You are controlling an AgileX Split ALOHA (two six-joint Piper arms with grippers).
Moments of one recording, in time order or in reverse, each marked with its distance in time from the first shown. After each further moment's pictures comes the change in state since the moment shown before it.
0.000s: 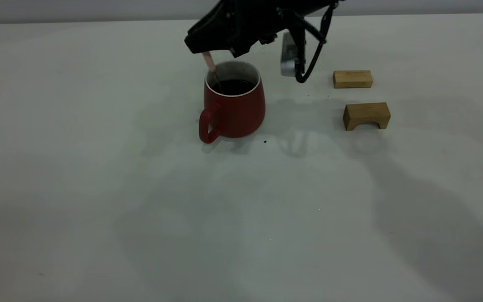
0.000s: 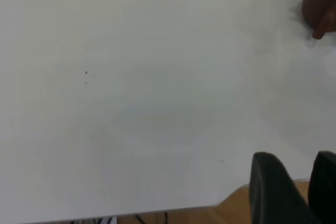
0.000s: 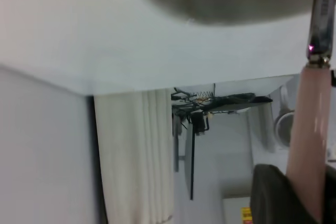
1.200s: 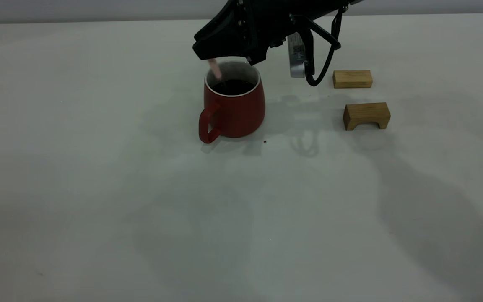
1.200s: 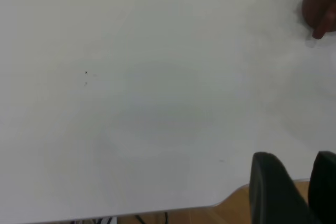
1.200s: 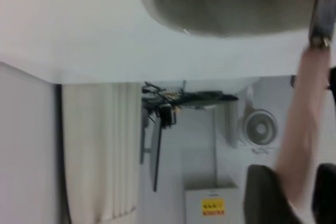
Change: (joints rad) left arm 0.000 0.000 0.000 0.000 0.000 0.000; right arm -0.028 0.020 -0.009 -0.043 0.127 -0.055
